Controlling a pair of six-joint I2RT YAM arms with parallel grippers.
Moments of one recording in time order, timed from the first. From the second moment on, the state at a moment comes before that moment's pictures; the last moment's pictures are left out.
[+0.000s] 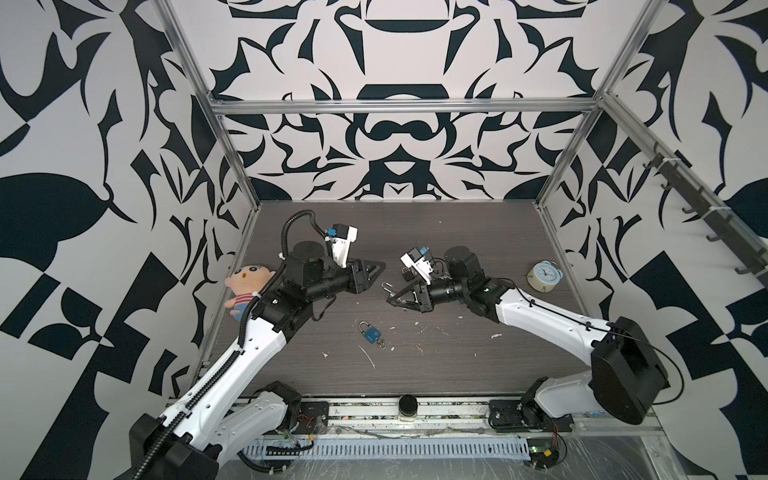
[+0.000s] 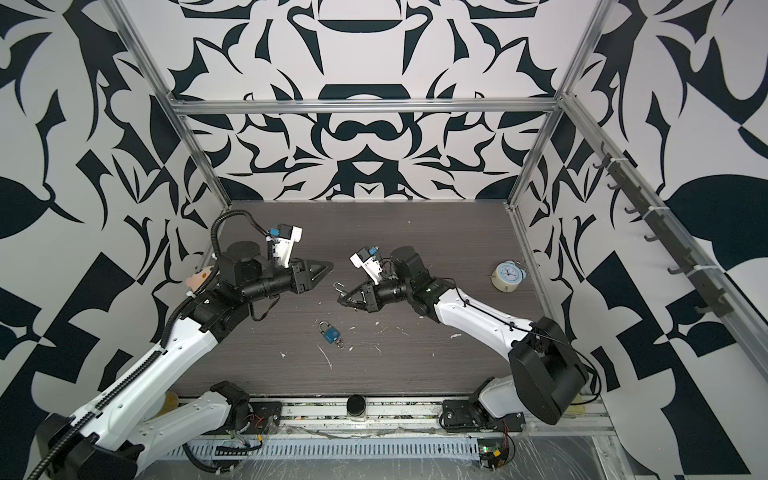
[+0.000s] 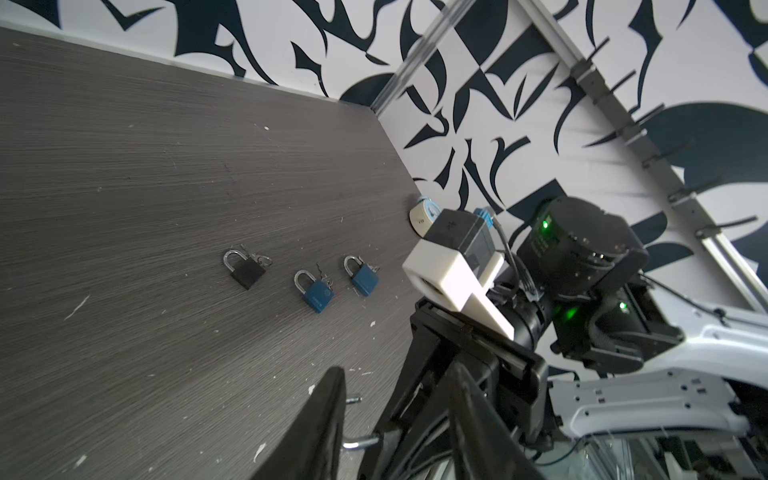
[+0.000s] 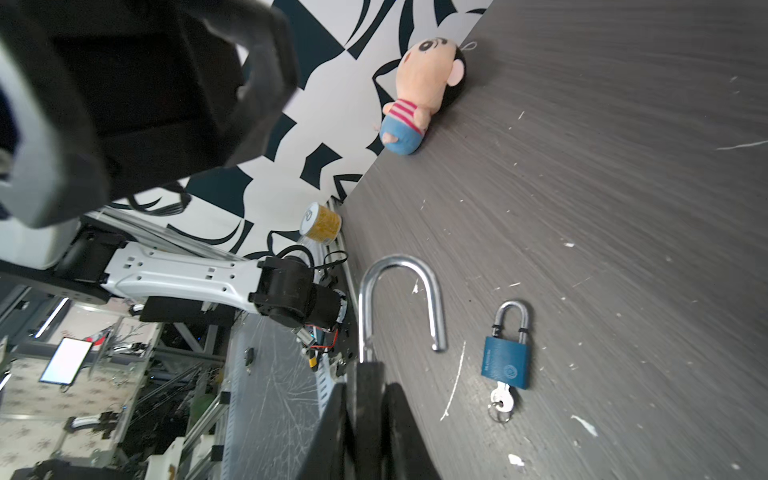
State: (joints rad) left arm -0.51 1.01 0.89 -0.21 0.54 -0.54; right arm 0.67 1.41 0.89 0.04 -0.91 0.50
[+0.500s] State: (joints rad) left arm -0.51 1.09 0.88 -0.24 0.74 -0.44; right arm 0.64 1.41 0.91 0.06 -1.06 0.59
